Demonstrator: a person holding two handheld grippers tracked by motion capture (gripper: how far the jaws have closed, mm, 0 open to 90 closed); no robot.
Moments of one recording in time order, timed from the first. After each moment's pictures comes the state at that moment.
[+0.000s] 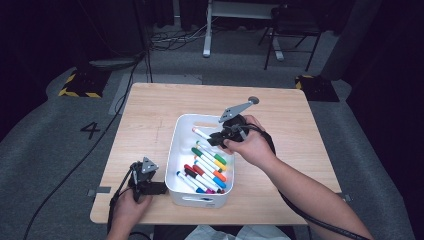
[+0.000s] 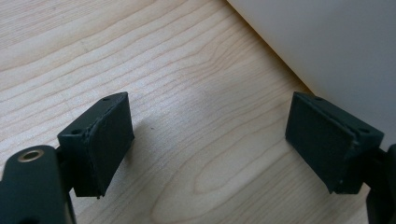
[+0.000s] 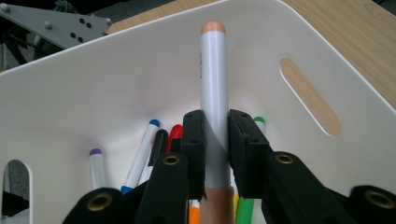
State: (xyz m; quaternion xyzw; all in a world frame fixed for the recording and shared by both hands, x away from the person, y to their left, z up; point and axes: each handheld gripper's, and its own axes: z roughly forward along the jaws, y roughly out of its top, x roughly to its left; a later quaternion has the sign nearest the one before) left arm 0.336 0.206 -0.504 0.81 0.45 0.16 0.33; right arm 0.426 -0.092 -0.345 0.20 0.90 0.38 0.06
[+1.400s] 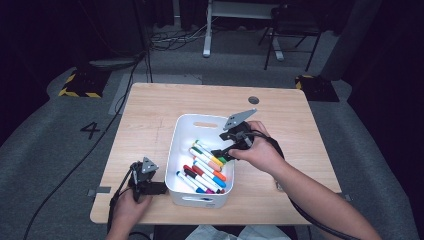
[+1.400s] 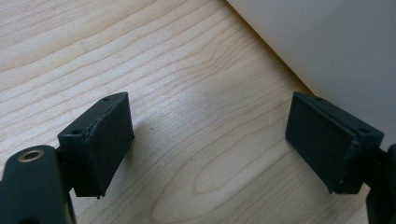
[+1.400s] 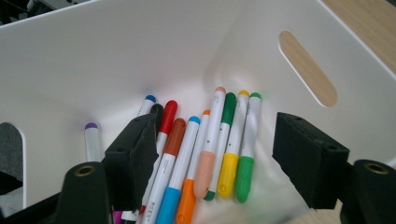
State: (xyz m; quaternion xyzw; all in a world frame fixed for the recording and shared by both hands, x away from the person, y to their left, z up) left arm 0.336 0.206 -0.504 0.81 0.45 0.16 0.33; right arm 0.414 -0.110 -0.352 0.19 0.91 0.37 0.07
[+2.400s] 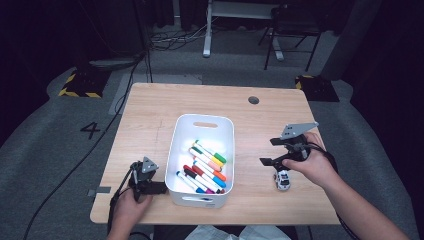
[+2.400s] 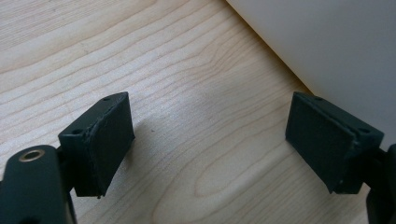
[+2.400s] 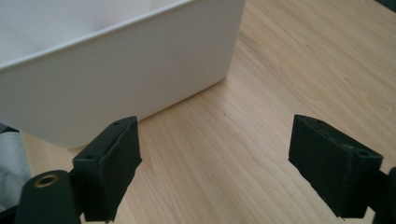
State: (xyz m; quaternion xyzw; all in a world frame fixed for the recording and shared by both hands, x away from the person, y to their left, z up) left arm 0.337 0.206 -0.504 0.81 0.45 0.17 0.33; right arm 0.392 -0.248 -0.366 0.25 0.89 0.37 0.10
